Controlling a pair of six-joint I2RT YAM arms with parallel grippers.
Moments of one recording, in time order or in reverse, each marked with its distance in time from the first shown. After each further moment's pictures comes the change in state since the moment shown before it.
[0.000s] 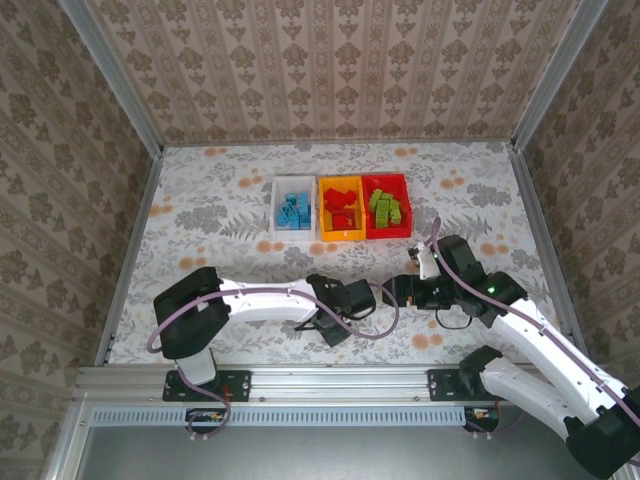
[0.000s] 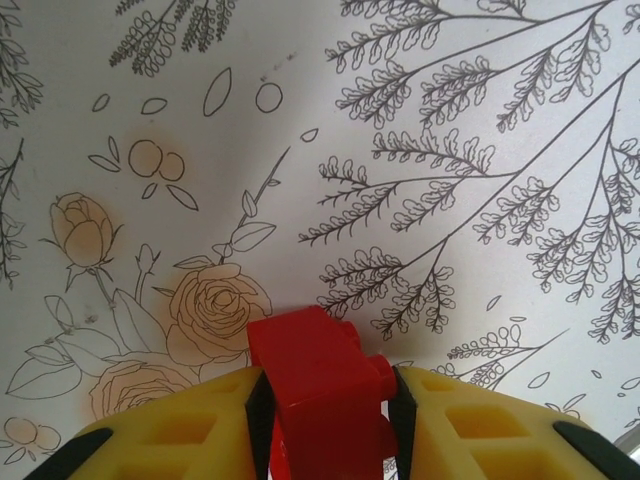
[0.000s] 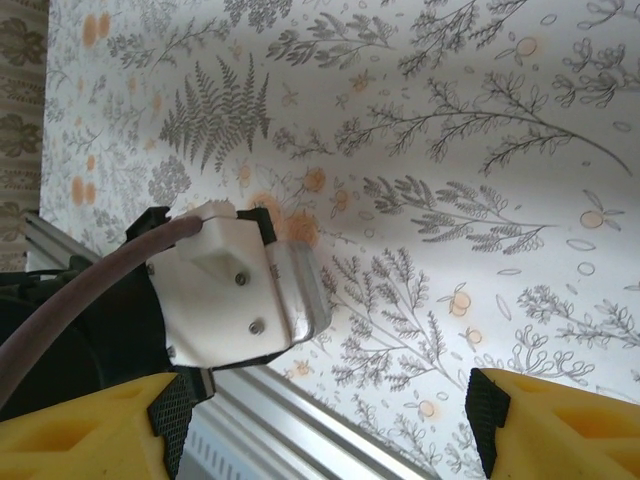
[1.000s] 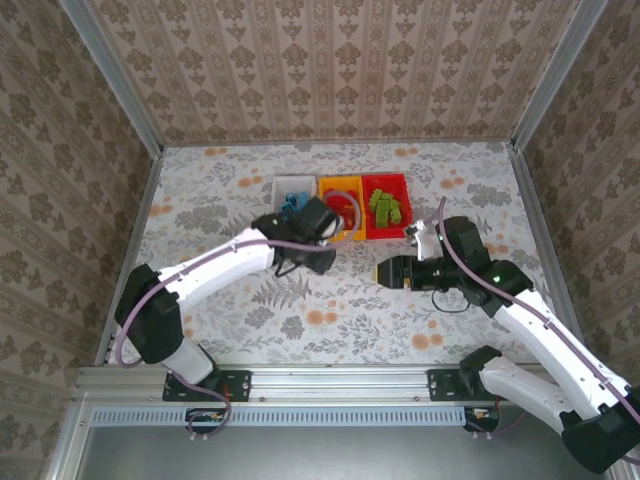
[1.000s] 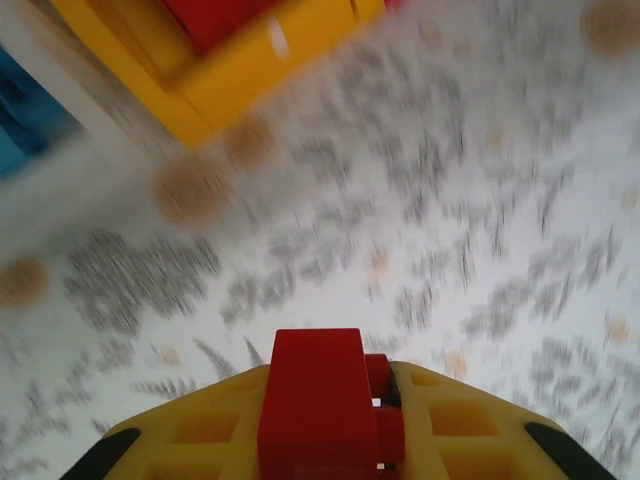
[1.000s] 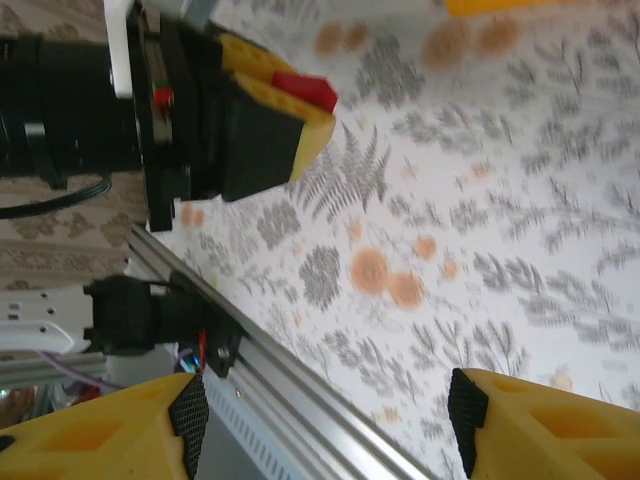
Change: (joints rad) left arm 0.407 -0.144 0.247 -0.043 0.039 -0.042; right arm -0.030 0.067 0.145 0.114 -0.100 -0.004
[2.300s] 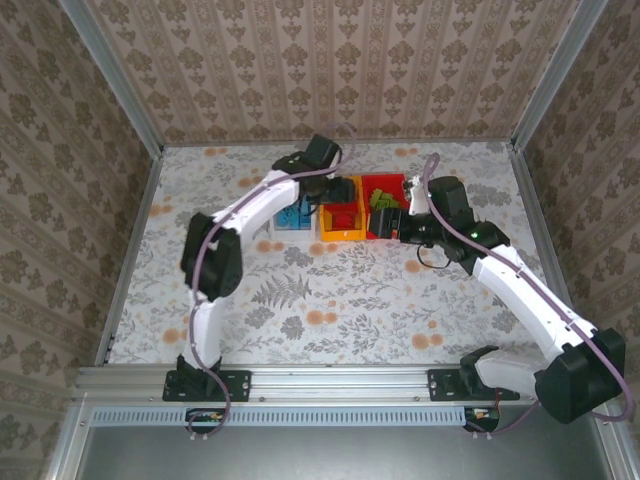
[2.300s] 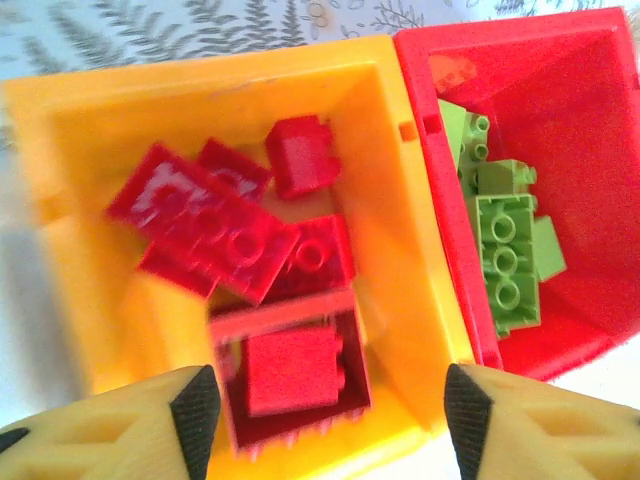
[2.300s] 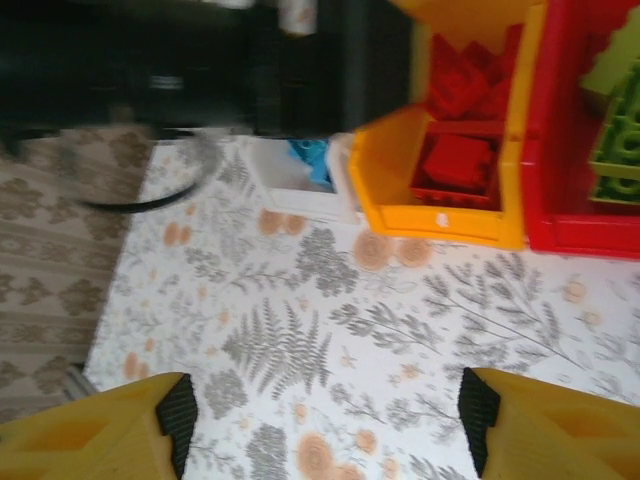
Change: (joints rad) left arm 0.223 0.464 0.526 0.063 0.135 -0.248; right arm -0.092 0.274 0.166 0.168 0.166 -0.048
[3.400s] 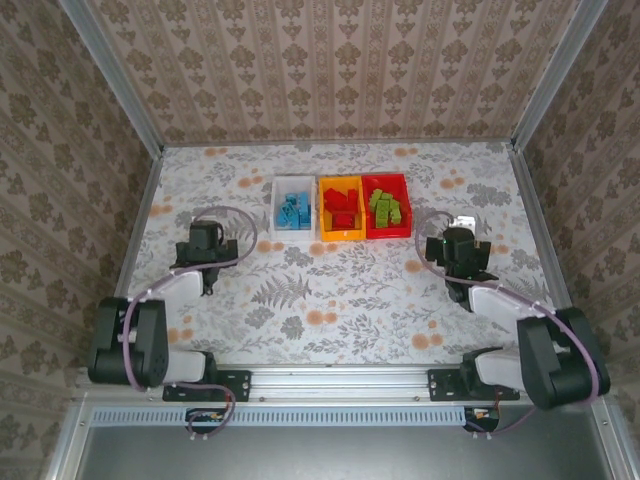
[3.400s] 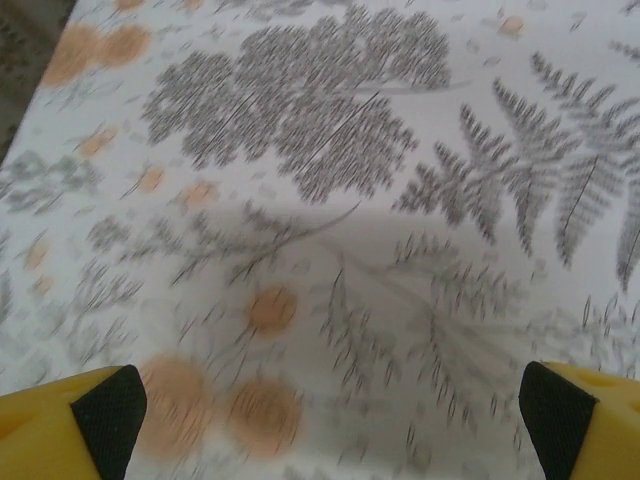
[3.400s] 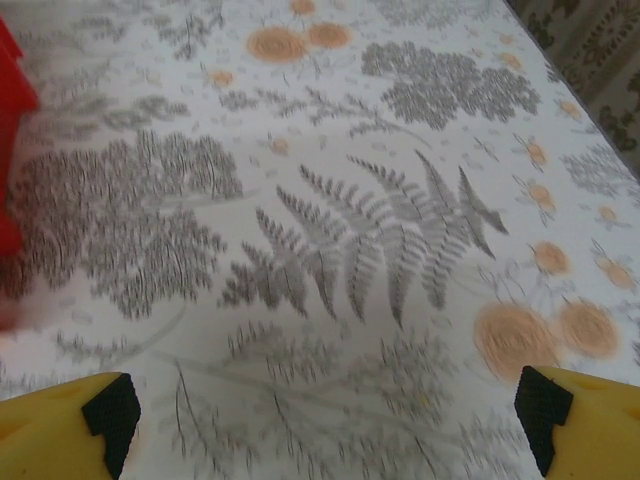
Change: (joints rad) left arm 0.512 -0.663 -1.305 0.835 -0.396 0.468; right arm -0.223 0.107 -0.607 0.771 0.791 -0.397
